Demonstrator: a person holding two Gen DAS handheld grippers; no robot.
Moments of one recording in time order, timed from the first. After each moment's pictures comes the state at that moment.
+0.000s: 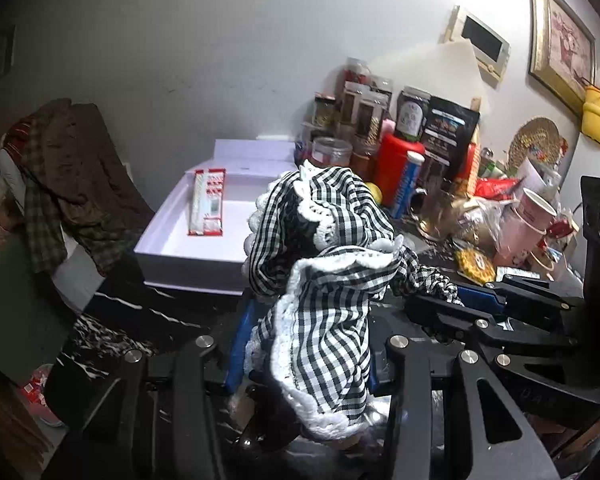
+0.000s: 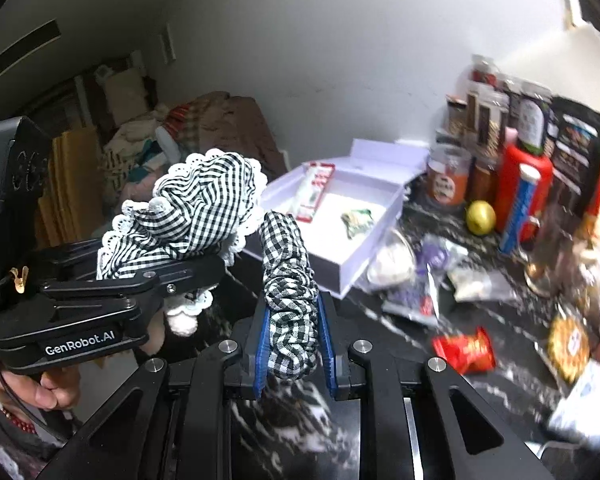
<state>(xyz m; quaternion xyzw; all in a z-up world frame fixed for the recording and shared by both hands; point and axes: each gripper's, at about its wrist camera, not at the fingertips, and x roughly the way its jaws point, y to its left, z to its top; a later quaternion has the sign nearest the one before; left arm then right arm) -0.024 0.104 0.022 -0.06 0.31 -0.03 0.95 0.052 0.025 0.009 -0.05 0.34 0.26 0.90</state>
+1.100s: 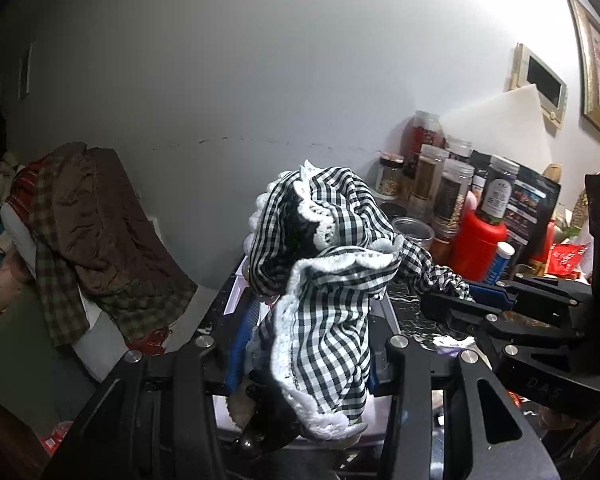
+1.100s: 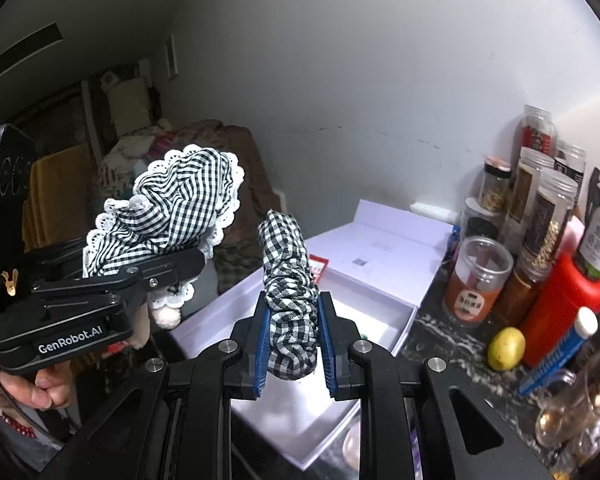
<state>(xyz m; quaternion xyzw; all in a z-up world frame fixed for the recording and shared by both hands) 0.118 0.186 0.060 -0.04 0.26 0.02 0.96 0.222 0.079 0.034 -0.07 0.30 0.28 0.91</state>
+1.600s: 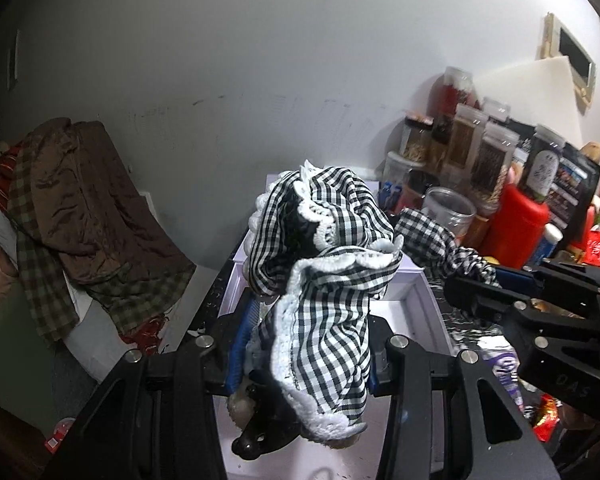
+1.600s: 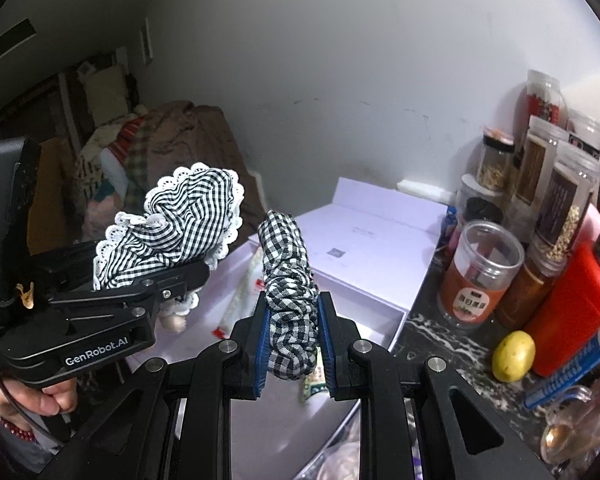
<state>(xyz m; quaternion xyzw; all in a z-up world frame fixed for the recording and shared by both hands) 0.191 0.206 0.017 -0.04 0.32 0.03 0.95 0.283 0.083 -0.004 -0.07 0.34 0.25 0.90</state>
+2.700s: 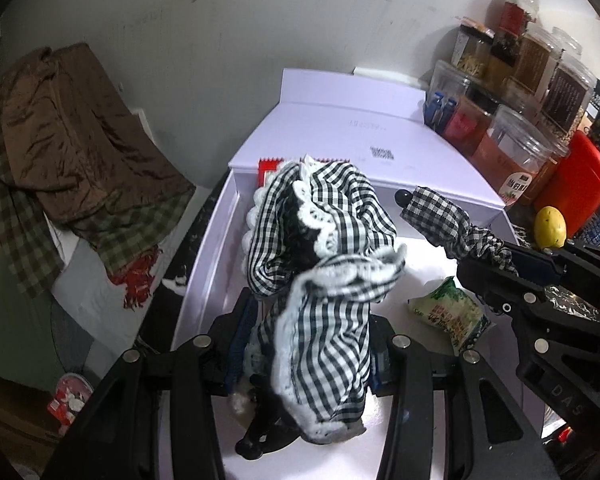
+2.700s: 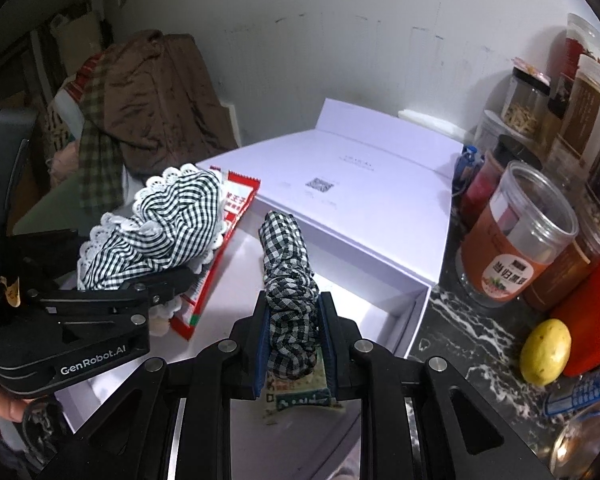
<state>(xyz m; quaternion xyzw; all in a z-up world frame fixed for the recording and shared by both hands) 0.257 0.225 -0.066 -0.06 0.46 0.05 0.88 0.340 0.104 -0.080 -0.12 0.44 0.21 0.87</state>
